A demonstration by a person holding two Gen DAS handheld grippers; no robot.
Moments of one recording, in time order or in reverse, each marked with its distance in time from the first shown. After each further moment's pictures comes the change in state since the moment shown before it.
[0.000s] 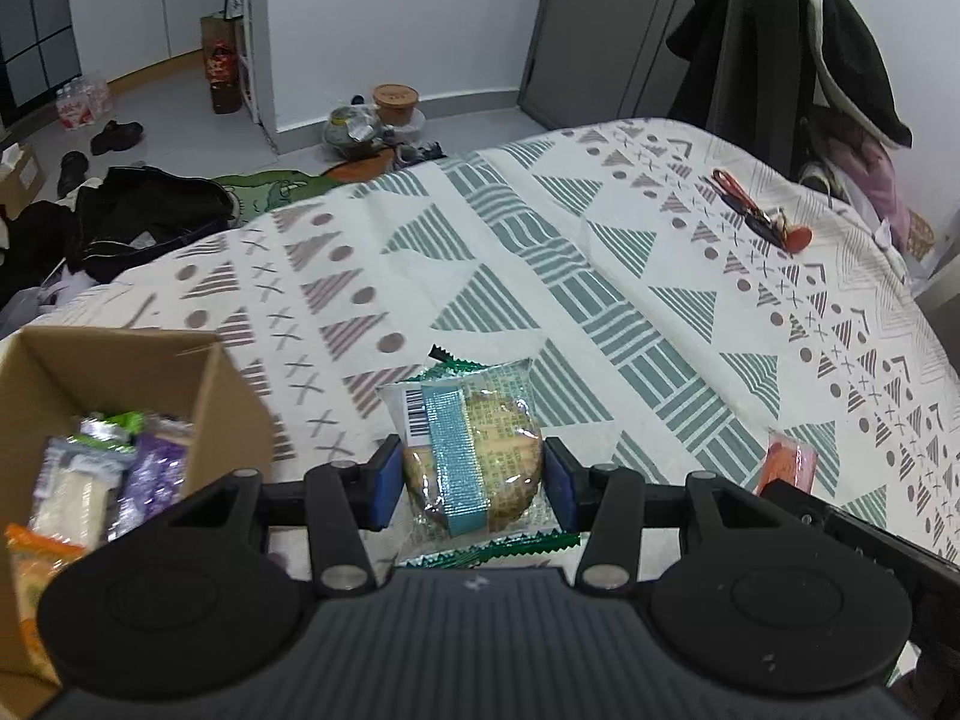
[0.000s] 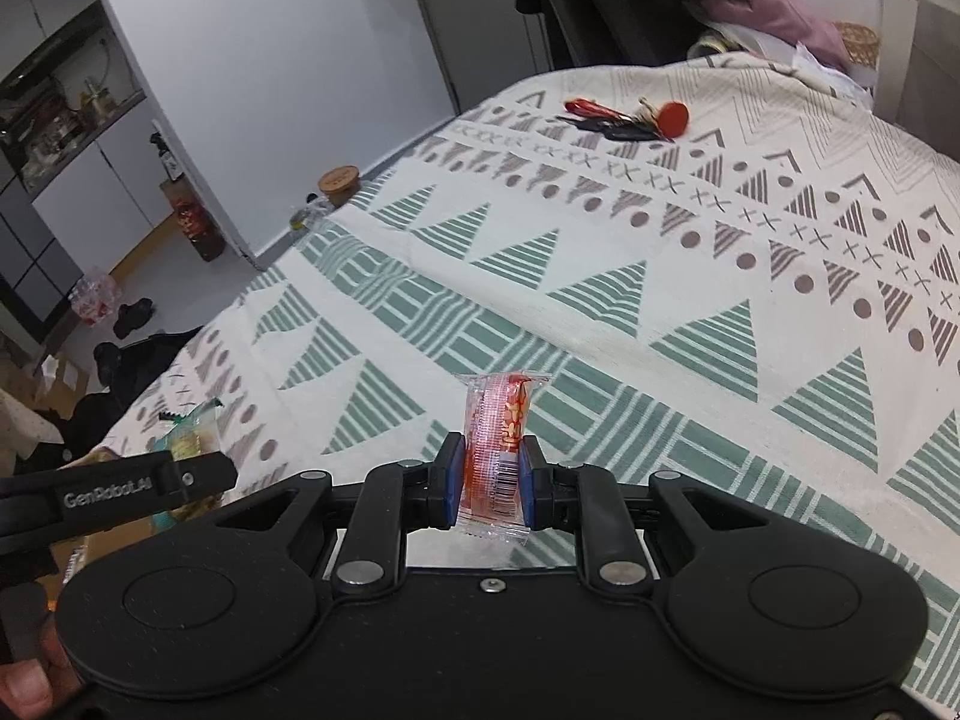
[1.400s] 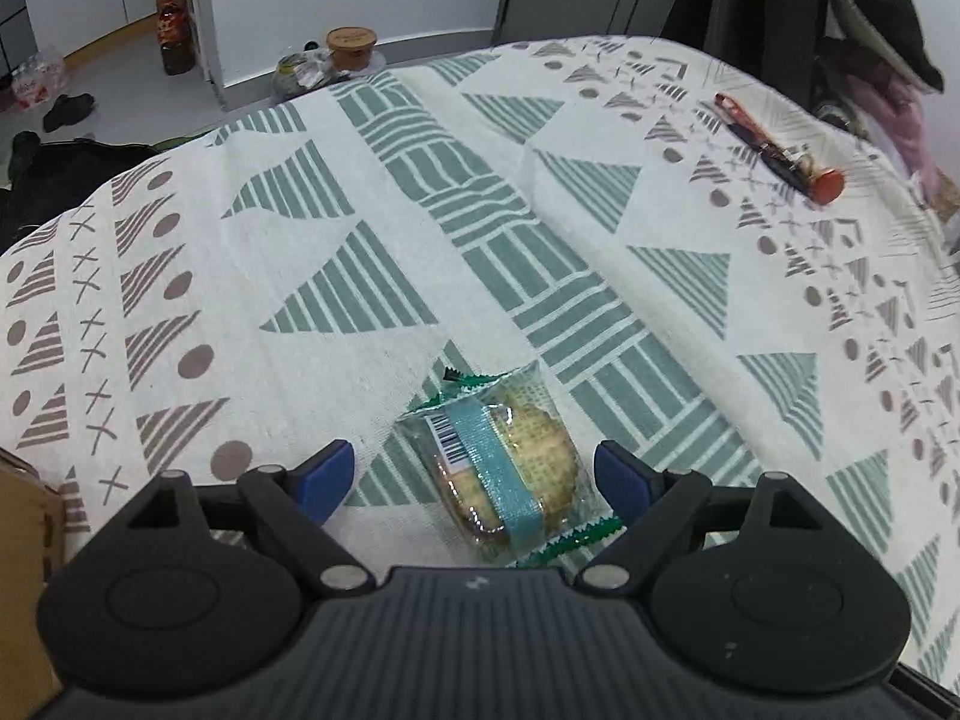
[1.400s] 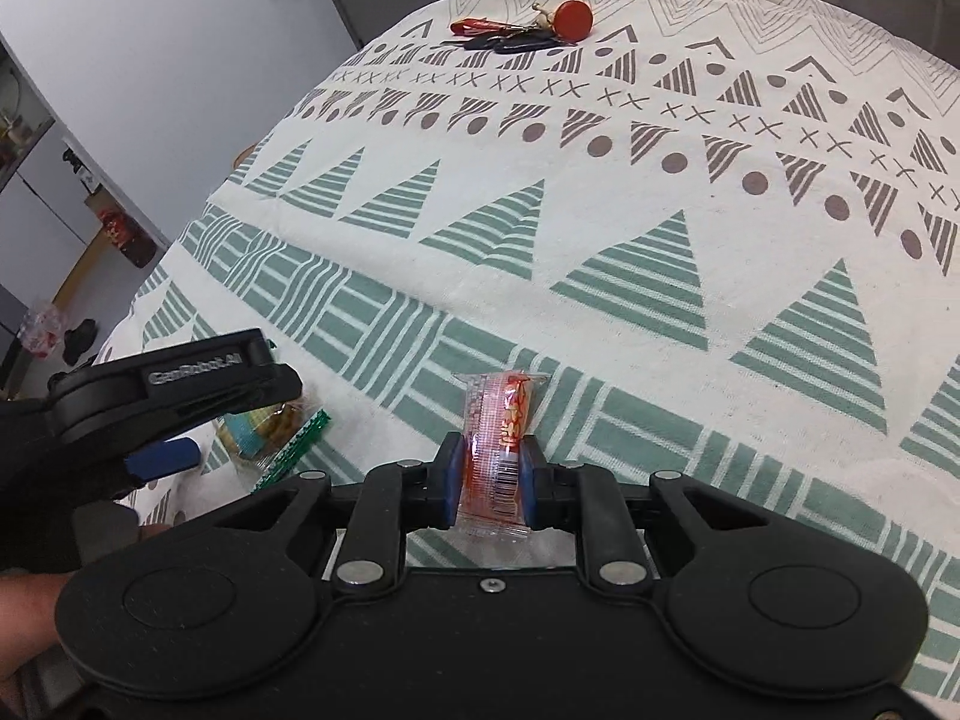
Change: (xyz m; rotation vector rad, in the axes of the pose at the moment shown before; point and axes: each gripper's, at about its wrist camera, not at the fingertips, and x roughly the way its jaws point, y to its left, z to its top) left arm 0.131 -0.066 0.020 0.038 0.113 -0.004; right arm 0.065 -0.055 -0.002 0.160 0.115 -0.084
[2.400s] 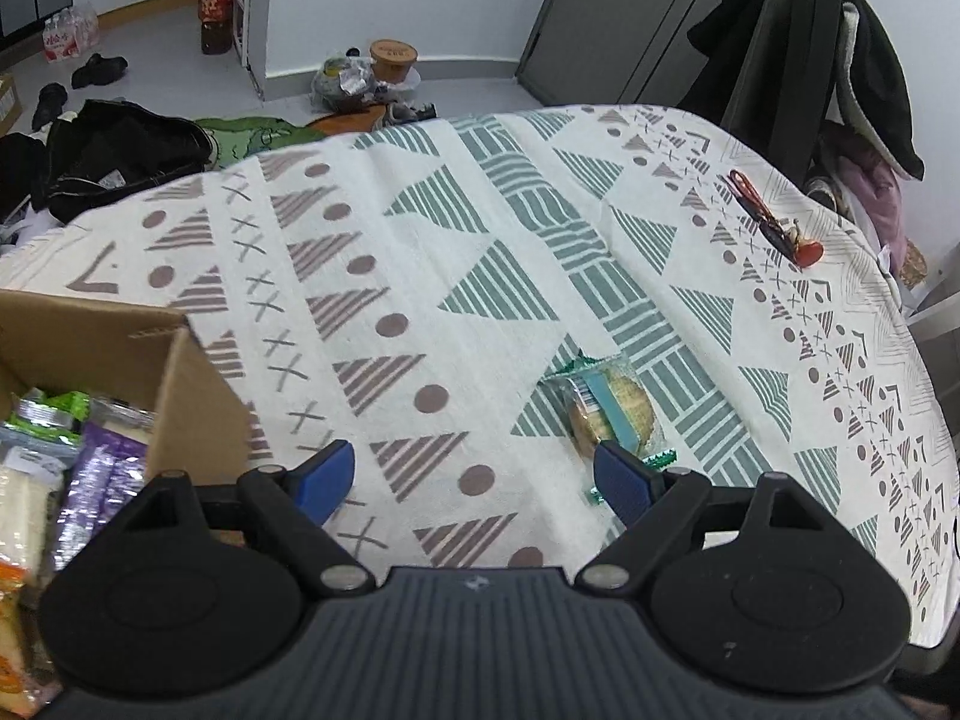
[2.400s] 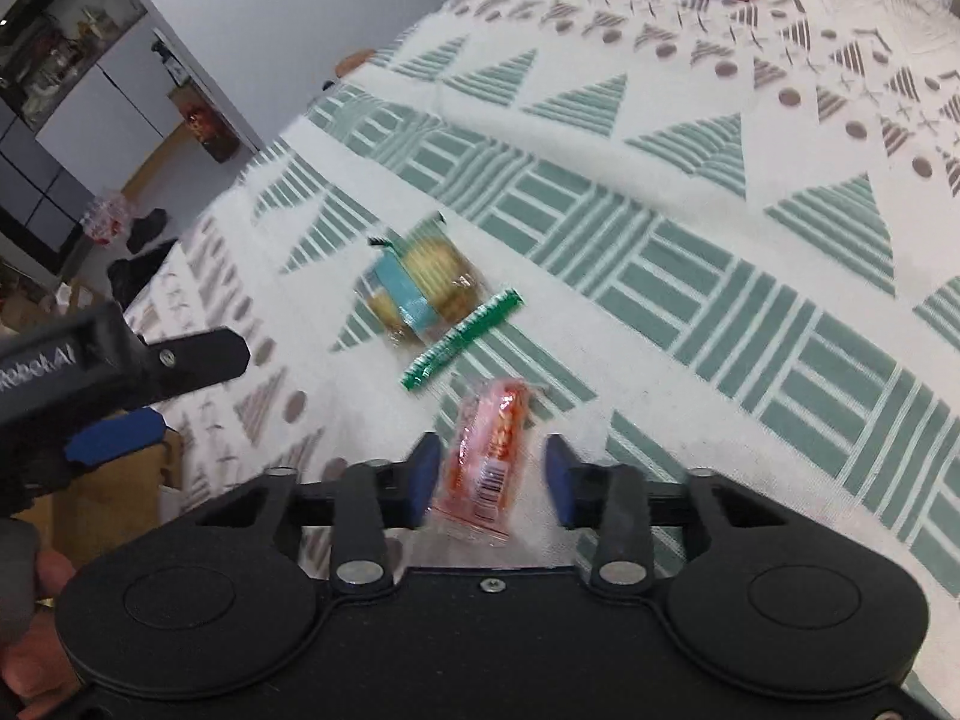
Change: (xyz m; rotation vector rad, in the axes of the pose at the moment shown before) left arm -0.080 0.092 -0.022 -0.115 -0.039 -0.099; right arm 0.007 0.067 -0.029 -0.165 0.135 0.121
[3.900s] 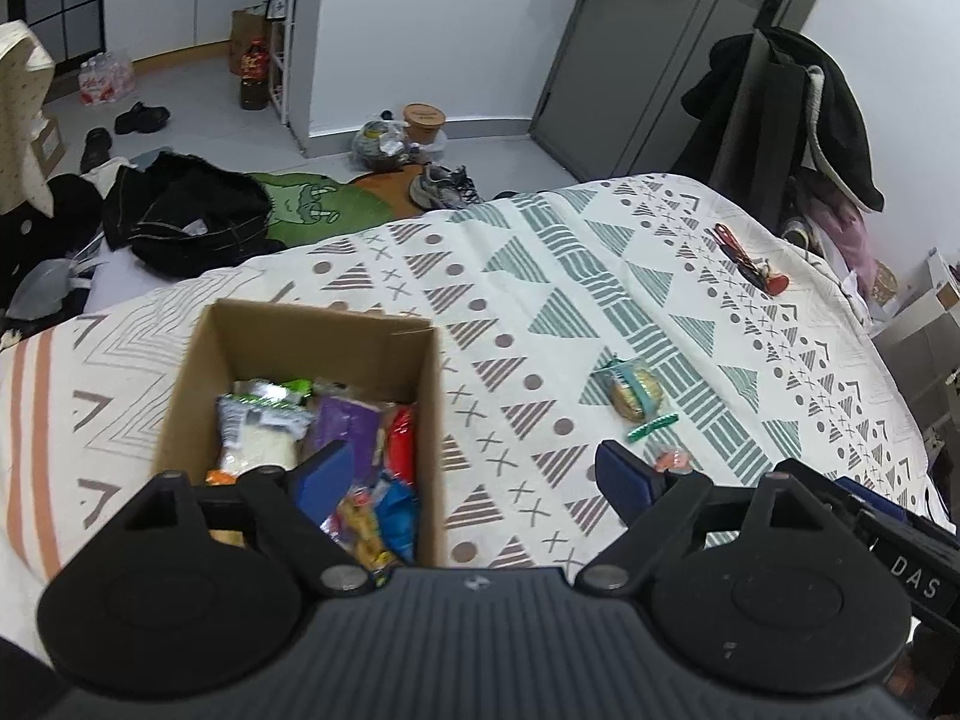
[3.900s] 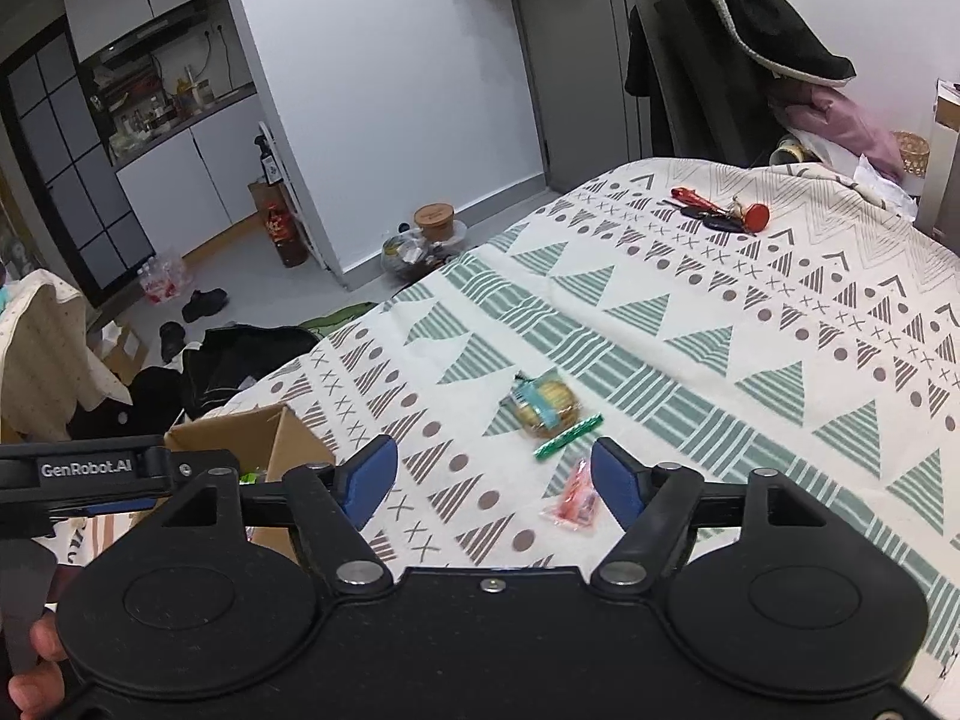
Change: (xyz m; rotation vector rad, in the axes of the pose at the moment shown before) left arm -0.152 0.062 -0.029 0.030 -0.104 0.015; right arm -0.159 0.075 -0.047 -0.165 -0.343 0.003
